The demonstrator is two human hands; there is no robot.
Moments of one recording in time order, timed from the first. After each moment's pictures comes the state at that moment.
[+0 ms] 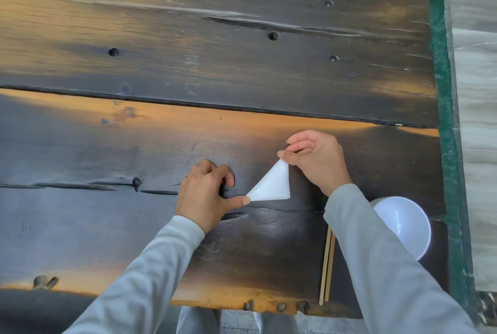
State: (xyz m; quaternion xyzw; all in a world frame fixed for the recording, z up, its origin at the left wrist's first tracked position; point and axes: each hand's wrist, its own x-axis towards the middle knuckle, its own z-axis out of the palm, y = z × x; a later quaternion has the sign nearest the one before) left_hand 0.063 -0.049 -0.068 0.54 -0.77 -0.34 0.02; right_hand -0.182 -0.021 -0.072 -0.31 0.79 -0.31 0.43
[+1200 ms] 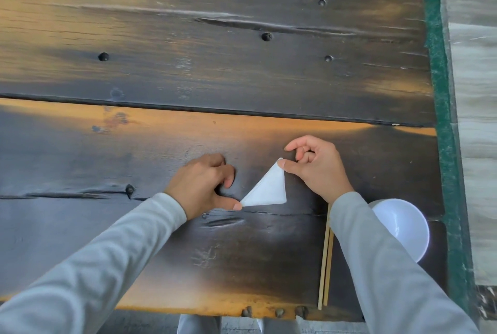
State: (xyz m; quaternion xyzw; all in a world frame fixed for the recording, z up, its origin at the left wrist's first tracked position) left_hand 0.062 -0.096 -0.068 0.35 -0.88 -0.30 -0.09; right_hand -0.189 -0.009 -0.078 -0.37 0.77 -0.33 0.41
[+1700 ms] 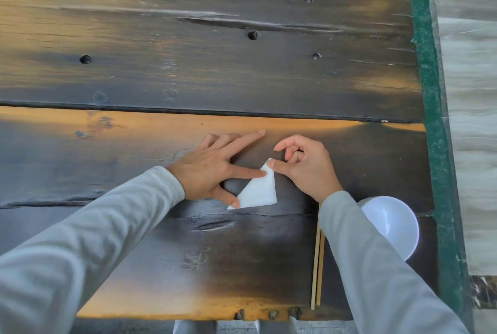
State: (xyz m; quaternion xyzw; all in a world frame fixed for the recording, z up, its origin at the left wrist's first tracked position) left_hand 0.019 -0.128 -0.067 0.11 -0.97 -0.17 -0.14; right_hand -0.190 -0.010 -0.077 -0.36 0.76 -0.34 0.42
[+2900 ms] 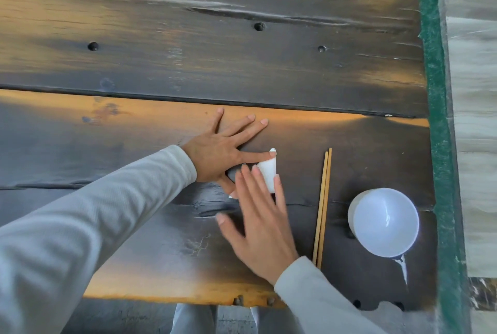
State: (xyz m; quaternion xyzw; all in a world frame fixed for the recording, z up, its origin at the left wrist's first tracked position) left_hand 0.011 -0.129 -0.077 0.10 -0.97 -0.06 -0.23; right_hand -0.068 0.071 -0.069 -0.63 0.72 -0.18 0.22
